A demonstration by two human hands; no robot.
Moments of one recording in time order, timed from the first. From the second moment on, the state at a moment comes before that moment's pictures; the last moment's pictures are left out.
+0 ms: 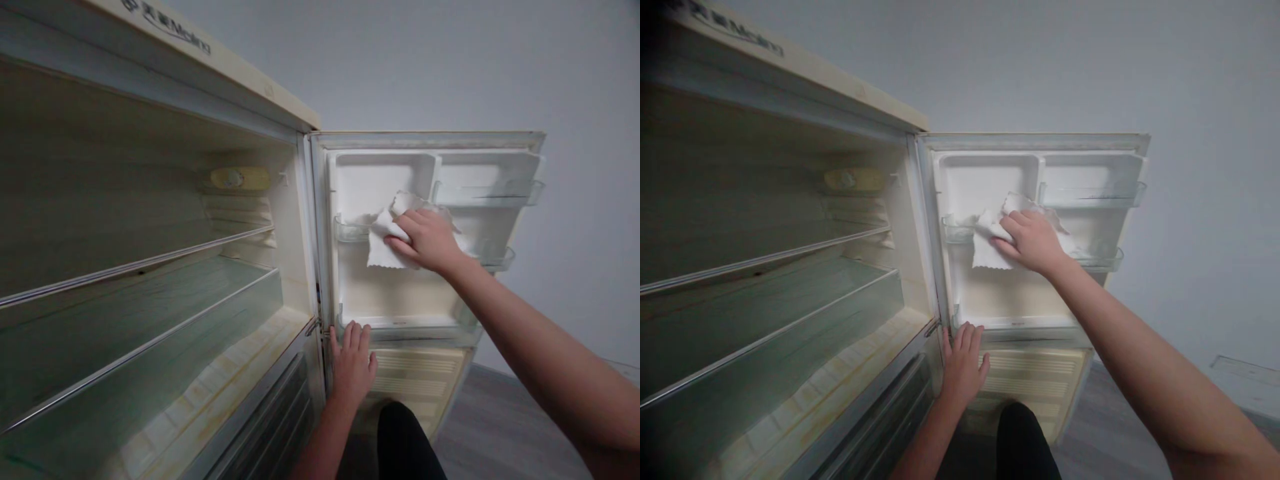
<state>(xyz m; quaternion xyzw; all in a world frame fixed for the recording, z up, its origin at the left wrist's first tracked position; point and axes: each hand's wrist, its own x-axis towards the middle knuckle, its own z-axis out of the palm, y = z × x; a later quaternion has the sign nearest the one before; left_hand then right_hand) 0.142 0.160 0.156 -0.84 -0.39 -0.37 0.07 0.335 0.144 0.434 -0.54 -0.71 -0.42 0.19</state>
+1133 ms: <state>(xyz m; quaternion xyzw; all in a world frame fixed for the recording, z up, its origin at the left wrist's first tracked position) 0.139 0.160 0.162 -0.84 -0.40 -0.37 0.08 0.318 0.166 0.410 -0.50 -0.67 -0.48 0.25</state>
